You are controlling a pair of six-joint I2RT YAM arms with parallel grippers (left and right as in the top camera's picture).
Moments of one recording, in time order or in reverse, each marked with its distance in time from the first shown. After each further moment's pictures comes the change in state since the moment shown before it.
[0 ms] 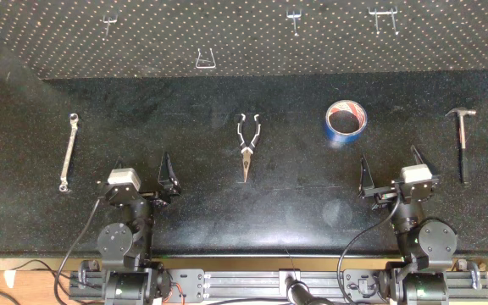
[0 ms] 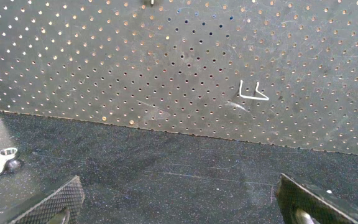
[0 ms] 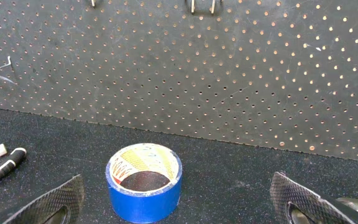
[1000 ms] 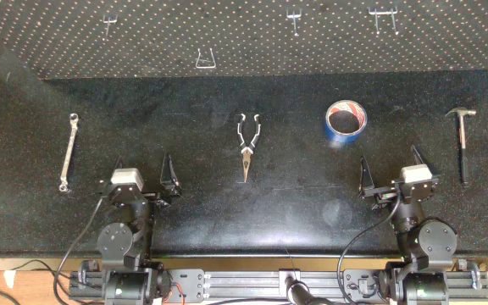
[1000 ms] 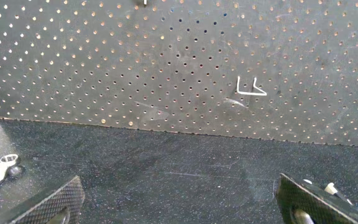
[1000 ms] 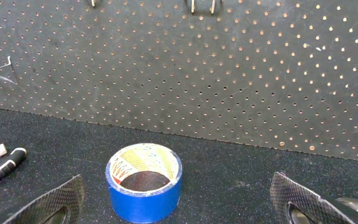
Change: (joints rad) left arm -0.002 0.001 0.000 0.000 0.011 0.050; right arm 0.000 0.000 0.000 0.000 0.000 0.000
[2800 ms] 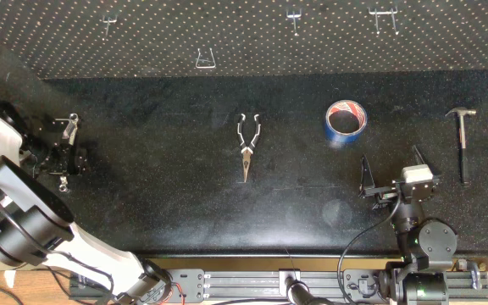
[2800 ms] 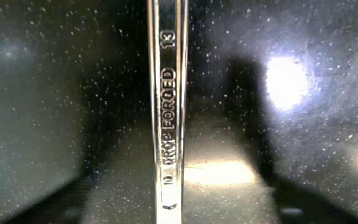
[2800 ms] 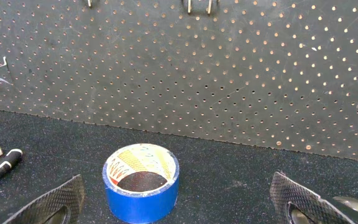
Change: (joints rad) left arm 0.732 1.965 1.347 -0.891 0.032 0.830; right arm 0.000 -0.003 0.000 -0.001 0.011 0.000
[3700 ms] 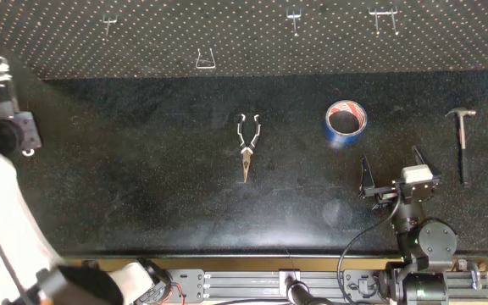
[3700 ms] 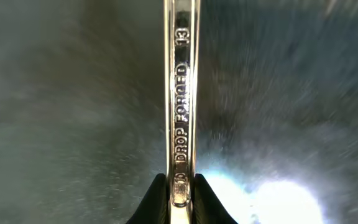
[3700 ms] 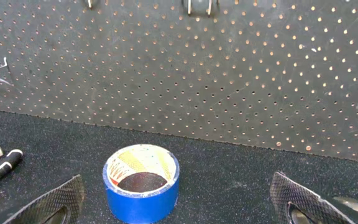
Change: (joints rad) left arm -0.042 -0.525 -0.004 0.097 0.043 -0.341; right arm 0.000 -0.002 0.000 0.000 0.000 0.000
